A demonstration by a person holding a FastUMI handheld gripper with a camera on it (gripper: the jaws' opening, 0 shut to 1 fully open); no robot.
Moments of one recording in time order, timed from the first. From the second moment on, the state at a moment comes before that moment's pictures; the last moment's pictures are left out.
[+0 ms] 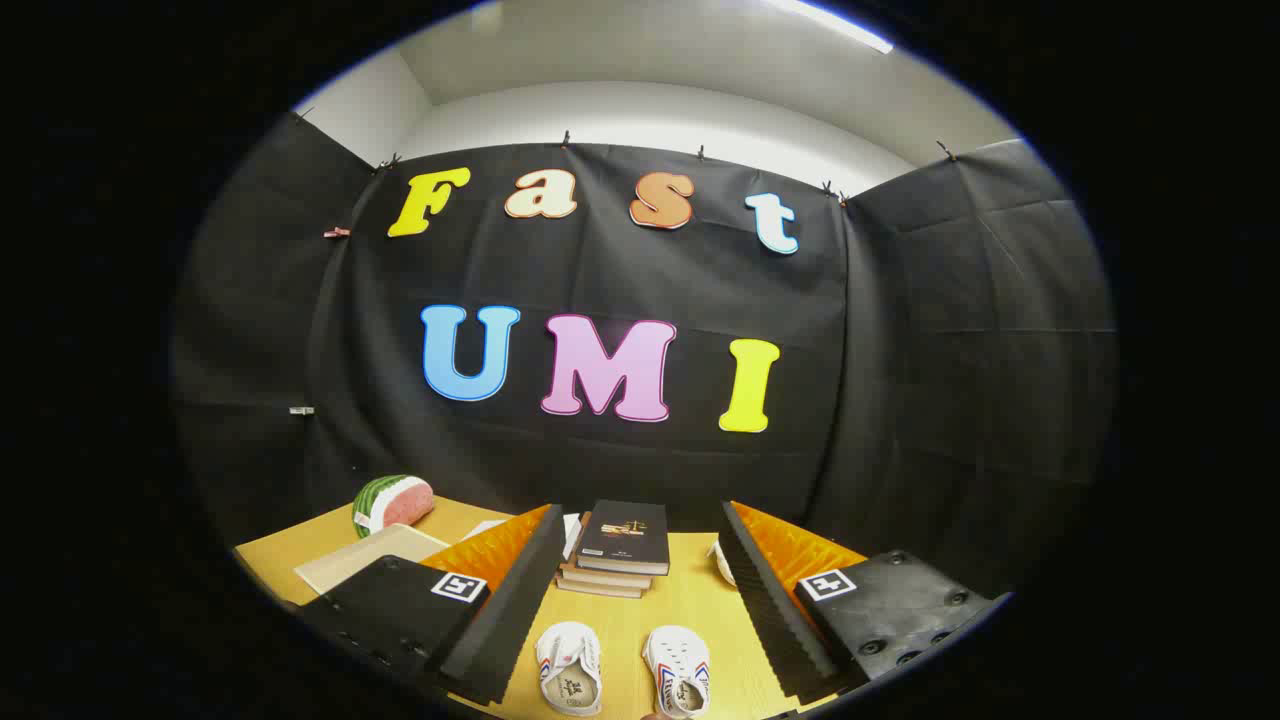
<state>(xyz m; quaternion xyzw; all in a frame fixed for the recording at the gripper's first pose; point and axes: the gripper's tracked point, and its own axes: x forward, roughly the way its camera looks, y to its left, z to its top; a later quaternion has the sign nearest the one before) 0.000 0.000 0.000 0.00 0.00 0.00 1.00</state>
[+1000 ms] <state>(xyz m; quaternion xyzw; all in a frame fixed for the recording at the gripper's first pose) -0.001 0.012 -0.001 0.05 0.03 -0.04 1.00</state>
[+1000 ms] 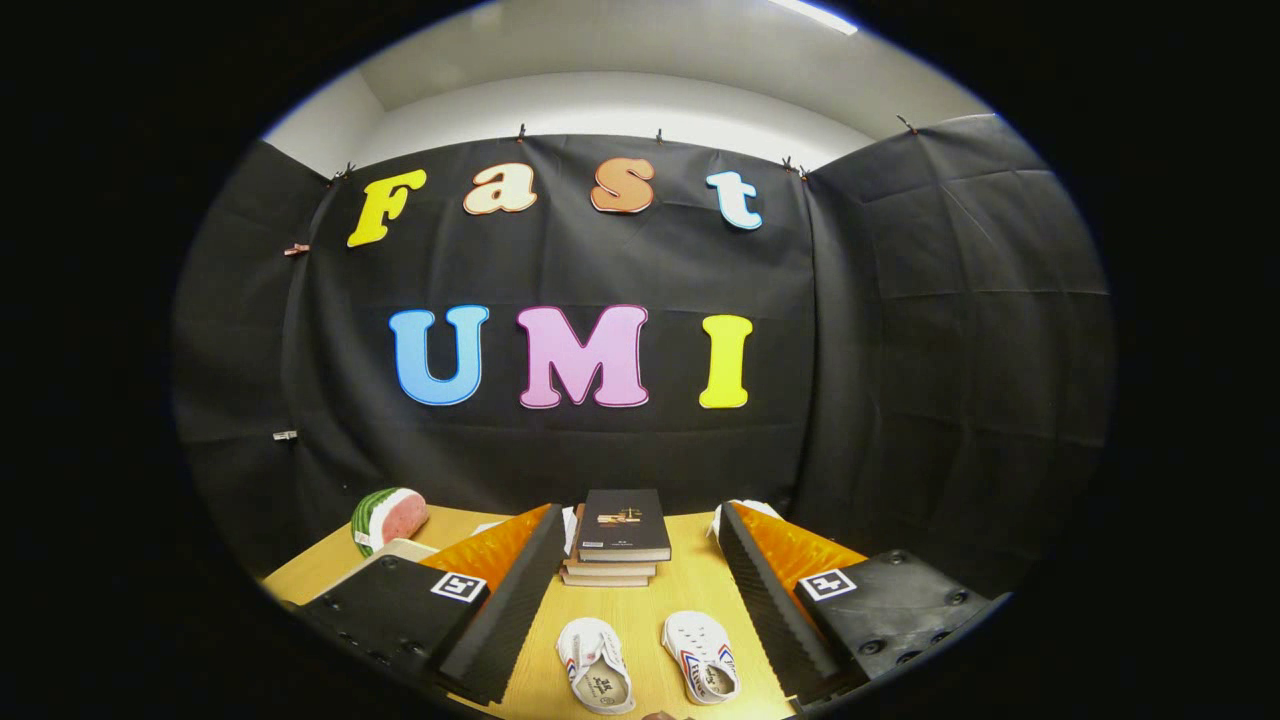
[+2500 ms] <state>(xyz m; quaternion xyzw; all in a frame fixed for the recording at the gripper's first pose) -0.022 0.217 -0.232 0.34 0.47 0.27 0.77</state>
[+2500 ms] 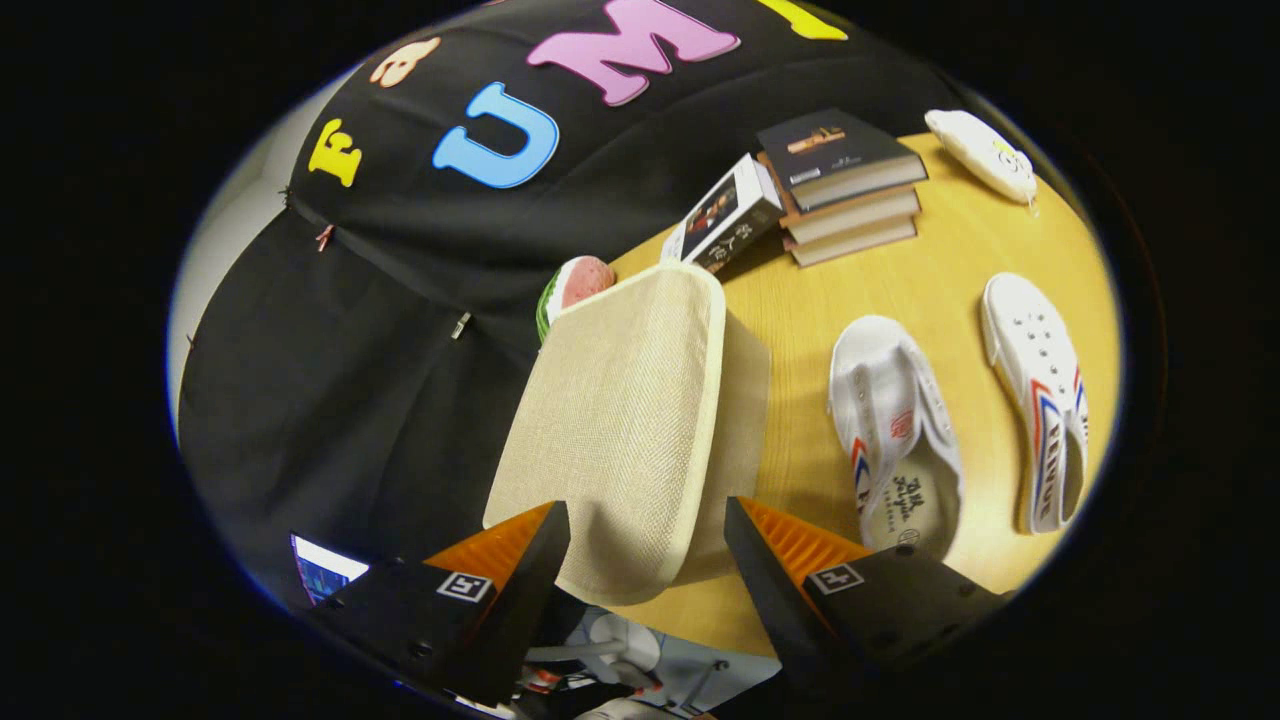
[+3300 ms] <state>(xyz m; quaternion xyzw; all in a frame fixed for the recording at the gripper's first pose) -0.009 0.227 -0.219 0.42 0.54 0.23 0.69</state>
